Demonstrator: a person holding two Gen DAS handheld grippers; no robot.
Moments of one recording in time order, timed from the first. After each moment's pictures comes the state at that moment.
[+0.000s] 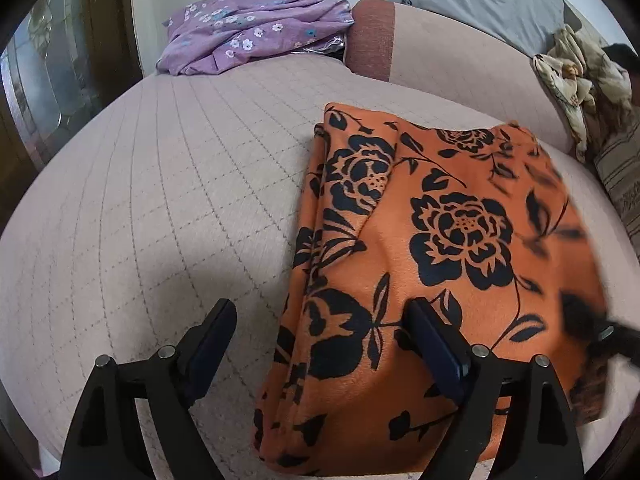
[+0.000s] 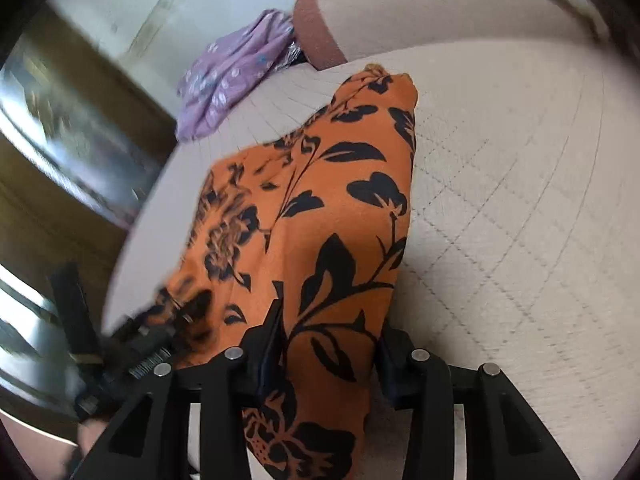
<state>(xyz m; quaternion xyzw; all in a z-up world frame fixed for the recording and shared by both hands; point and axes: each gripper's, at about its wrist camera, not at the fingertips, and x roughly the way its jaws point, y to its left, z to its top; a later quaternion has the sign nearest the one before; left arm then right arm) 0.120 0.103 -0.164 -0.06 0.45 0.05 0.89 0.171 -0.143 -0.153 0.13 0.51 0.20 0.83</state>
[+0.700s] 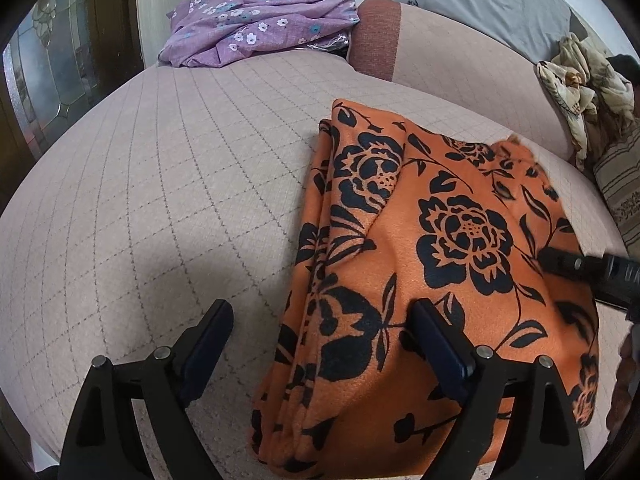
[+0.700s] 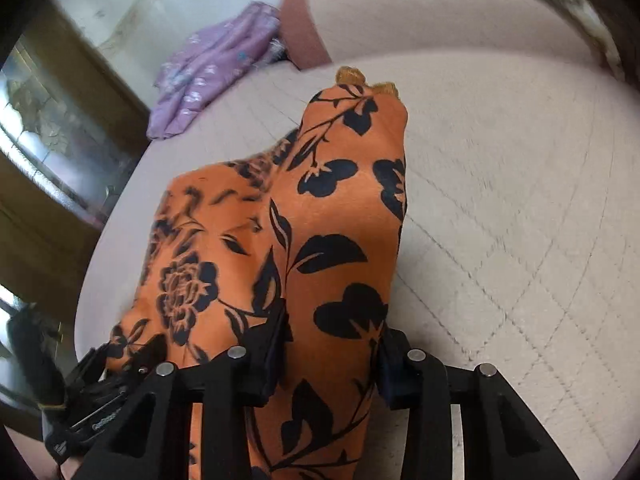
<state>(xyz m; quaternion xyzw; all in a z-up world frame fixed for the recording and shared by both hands) 0.119 0.109 -0.164 -0.07 0.45 0.05 0.89 0.237 -0.149 -0.165 0.14 0.52 0.18 0.82</state>
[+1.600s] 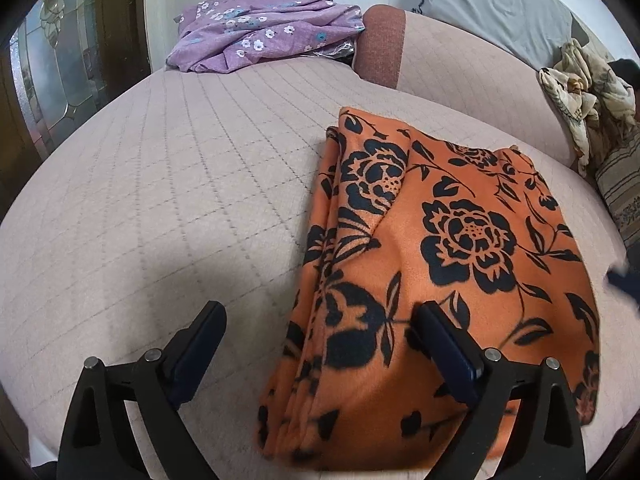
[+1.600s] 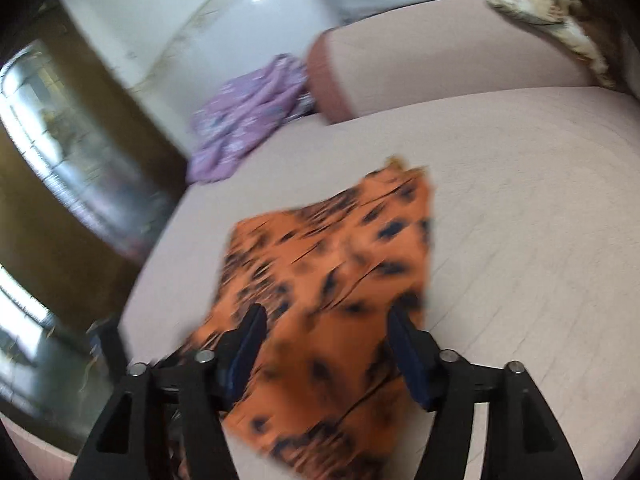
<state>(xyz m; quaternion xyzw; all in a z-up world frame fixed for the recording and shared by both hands) 0.106 0.113 -0.157 -0.08 0.44 0.06 0.89 0.165 -0.153 -0.104 0.17 0.44 0.23 0.85</state>
